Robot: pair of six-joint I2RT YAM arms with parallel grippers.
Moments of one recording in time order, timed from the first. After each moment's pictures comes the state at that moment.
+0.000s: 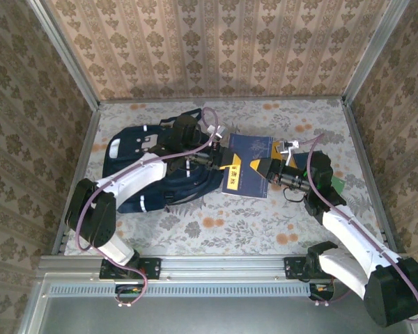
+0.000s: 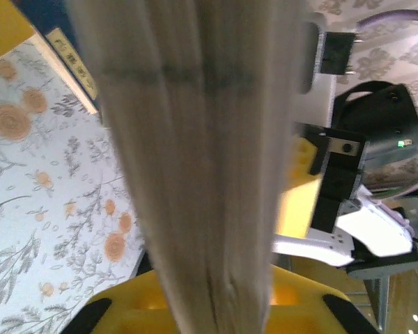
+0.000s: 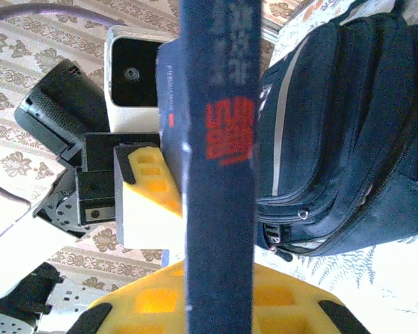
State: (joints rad) left arm -0.66 1.59 1.15 0.01 1.08 -0.84; right arm 0.25 0.94 0.51 0.30 -0.78 1.05
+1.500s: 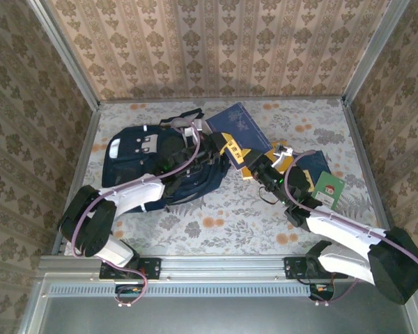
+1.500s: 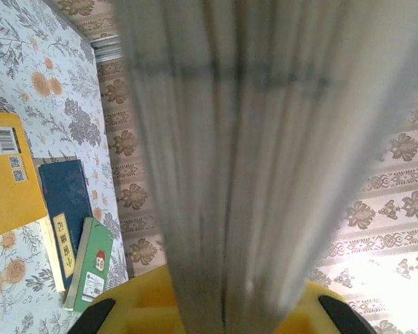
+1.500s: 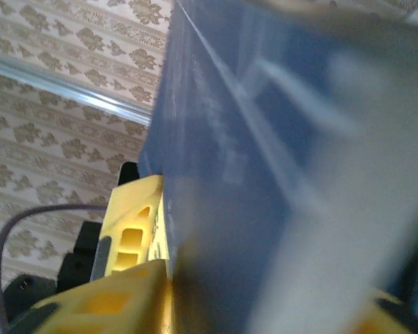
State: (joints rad) left arm -0.71 1.51 0.82 0.76 0.42 -1.40; right arm 0.59 1.09 0.43 0.72 -0.01 1.19
